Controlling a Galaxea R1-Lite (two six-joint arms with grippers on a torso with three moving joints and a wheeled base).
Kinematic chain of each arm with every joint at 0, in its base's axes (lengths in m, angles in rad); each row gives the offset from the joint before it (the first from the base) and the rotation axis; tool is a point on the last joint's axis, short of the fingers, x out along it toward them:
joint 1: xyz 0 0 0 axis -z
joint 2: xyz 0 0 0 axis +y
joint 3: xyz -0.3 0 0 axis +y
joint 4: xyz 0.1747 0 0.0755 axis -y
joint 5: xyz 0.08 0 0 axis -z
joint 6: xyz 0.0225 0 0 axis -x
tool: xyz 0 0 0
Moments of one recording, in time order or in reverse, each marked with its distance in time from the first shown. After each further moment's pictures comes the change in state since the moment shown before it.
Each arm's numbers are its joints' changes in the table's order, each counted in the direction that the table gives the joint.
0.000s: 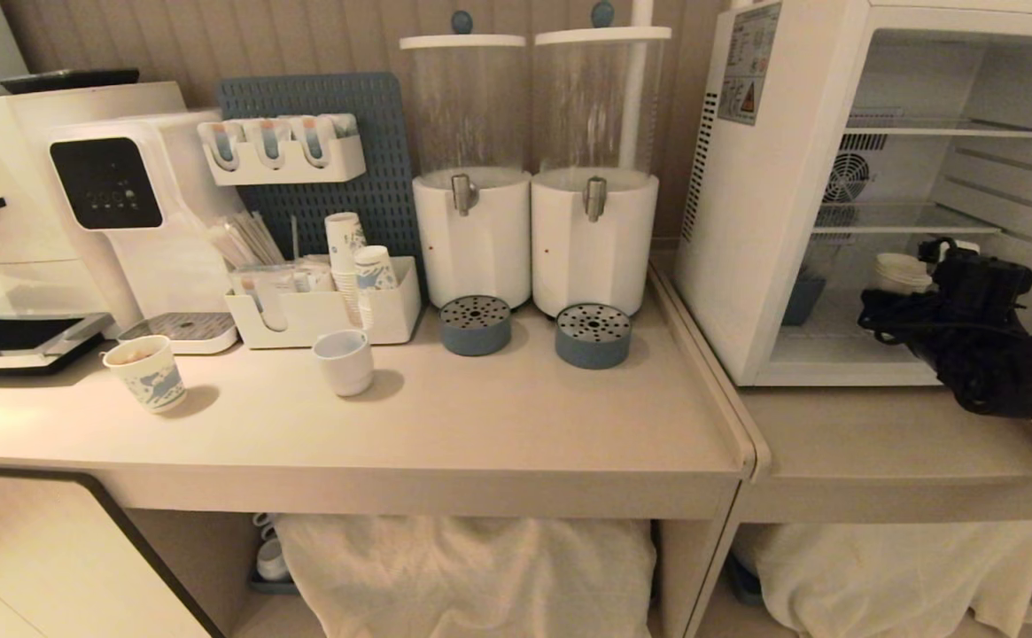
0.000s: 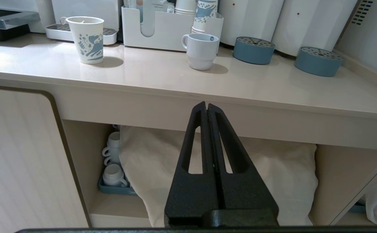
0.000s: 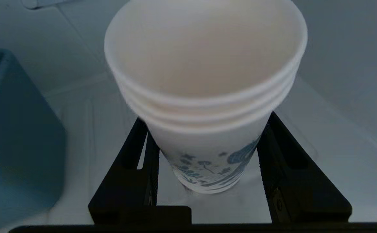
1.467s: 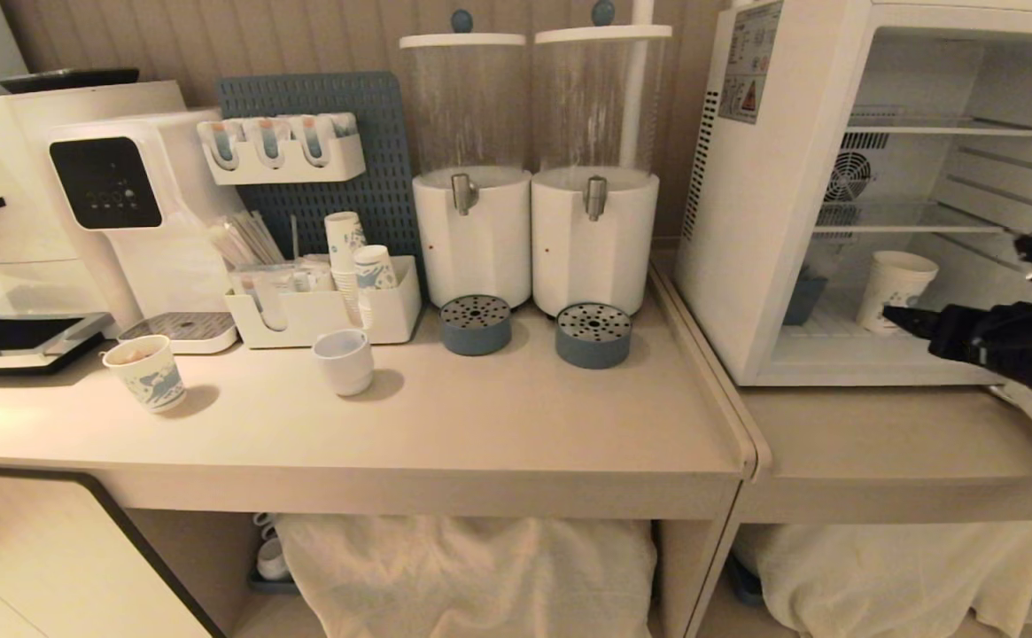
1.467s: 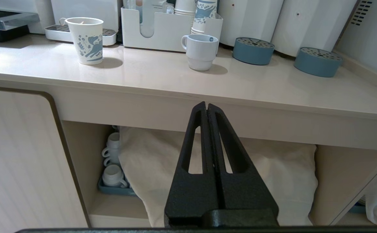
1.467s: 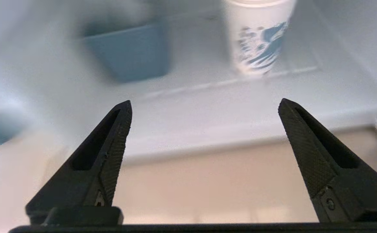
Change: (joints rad) left arm 0.001 0.000 0.000 0.003 0.000 0.001; right arm 0.030 -0.584 0.528 -0.140 -0.342 -0.003
